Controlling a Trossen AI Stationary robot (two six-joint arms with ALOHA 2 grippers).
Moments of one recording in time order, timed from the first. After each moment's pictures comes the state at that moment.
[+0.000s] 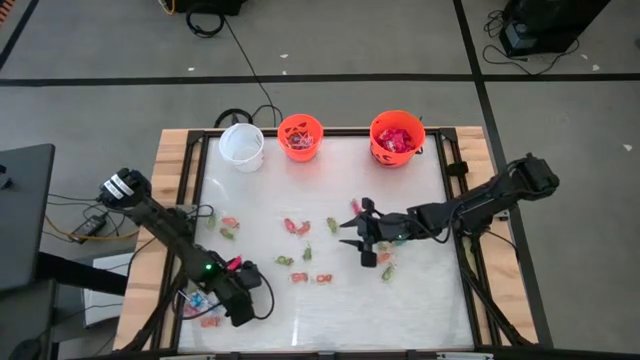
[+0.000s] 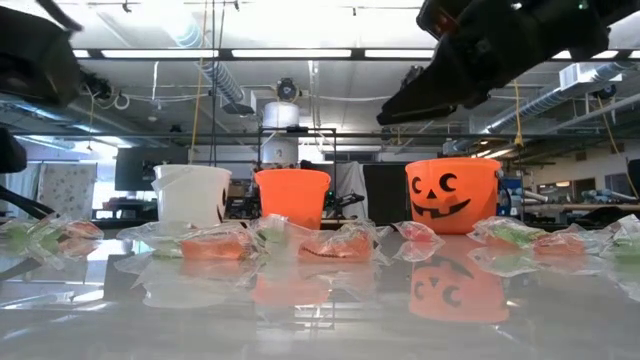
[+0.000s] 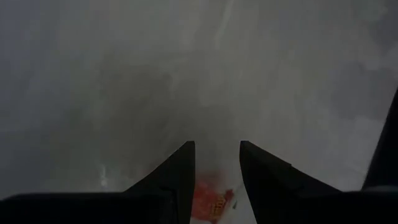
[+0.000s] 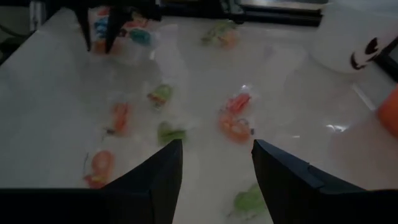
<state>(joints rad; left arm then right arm) -0.76 1.52 0.76 -0.38 -0.06 -1.17 0.24 1.44 0.65 0.29 0.30 0.09</state>
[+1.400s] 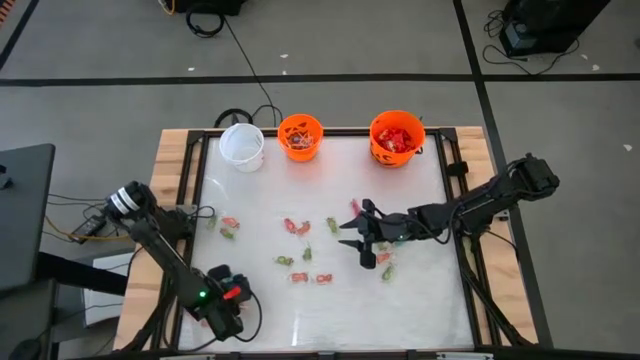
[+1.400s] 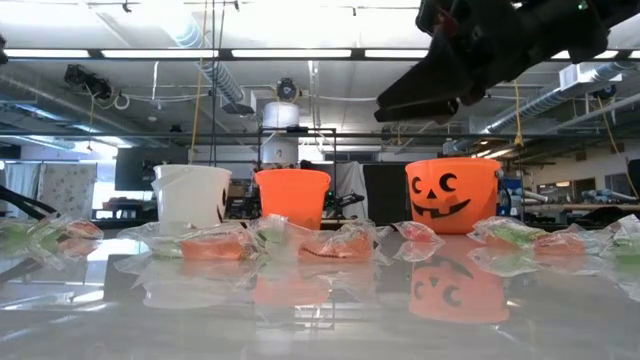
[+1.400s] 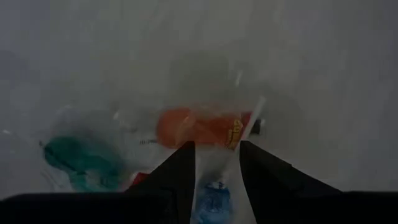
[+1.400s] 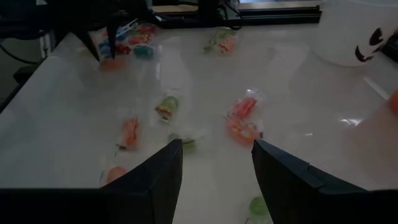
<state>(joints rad) -0.91 1.66 0.98 -0.75 -0.12 -1.26 0.25 1.44 0.64 0.34 0.29 0.18</state>
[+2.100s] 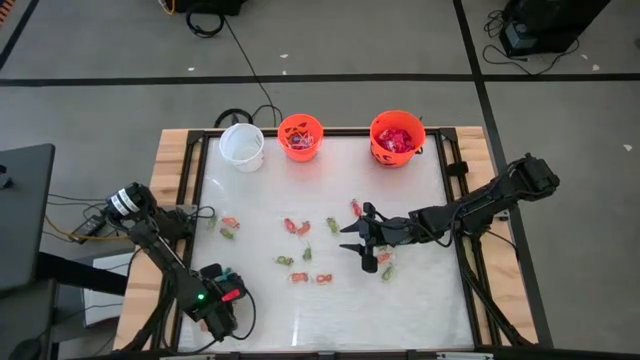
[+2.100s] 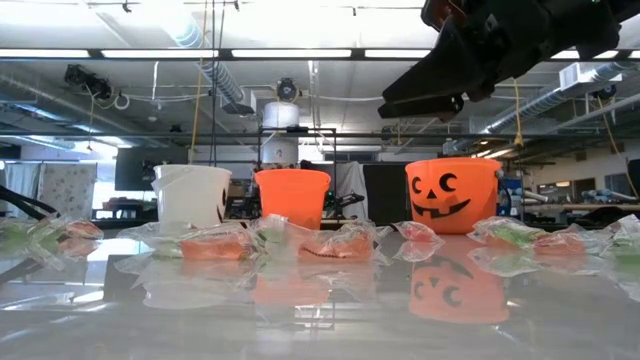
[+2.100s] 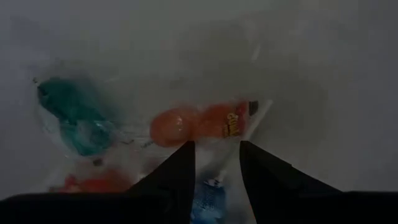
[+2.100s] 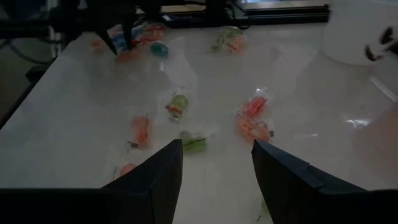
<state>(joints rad) -0.93 1.67 0.98 -0.84 -0.04 -1.32 0.29 1.44 0.64 0.33 0.31 0.20</state>
